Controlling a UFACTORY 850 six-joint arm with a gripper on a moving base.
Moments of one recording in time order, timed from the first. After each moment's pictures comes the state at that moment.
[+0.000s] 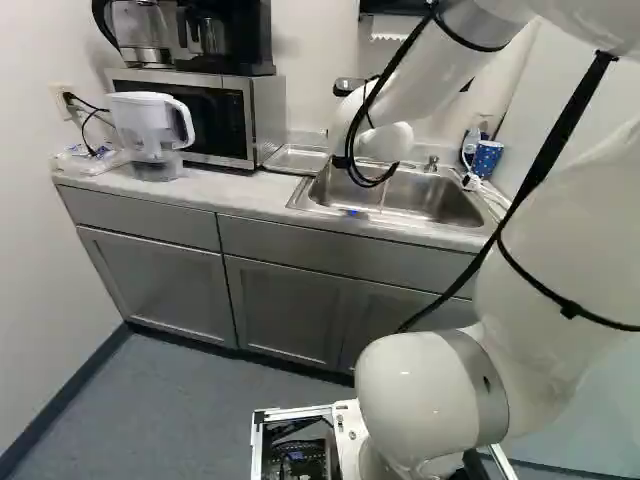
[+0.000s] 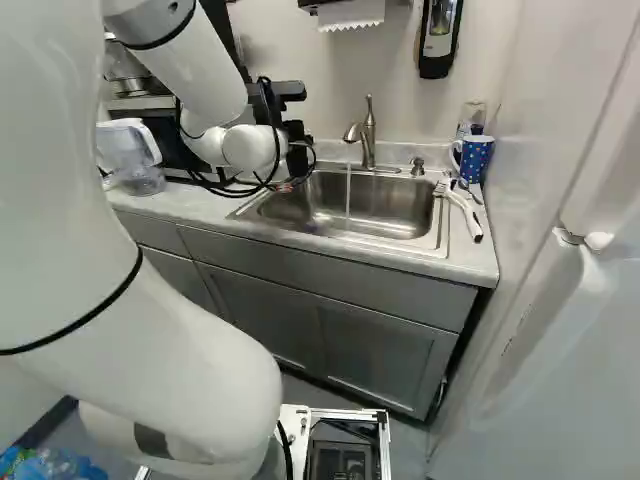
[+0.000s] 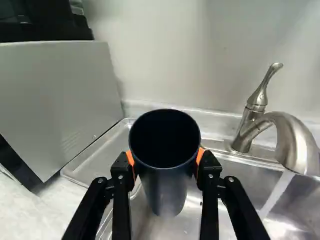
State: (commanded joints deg) arm -0.2 4.8 -40.5 0.0 33.2 0.0
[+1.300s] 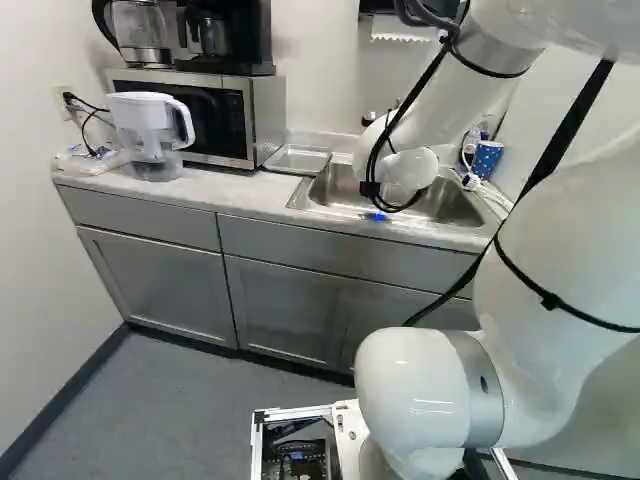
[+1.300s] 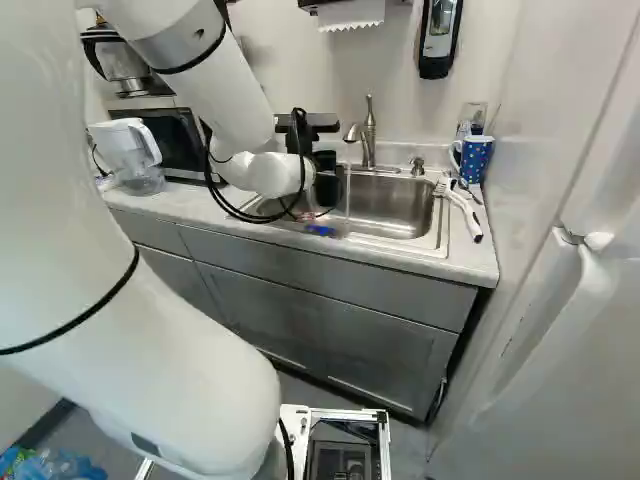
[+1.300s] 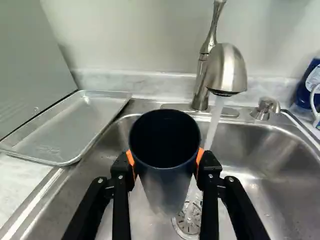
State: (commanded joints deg) arm -9.8 5.2 -33.7 0.0 33.2 0.0
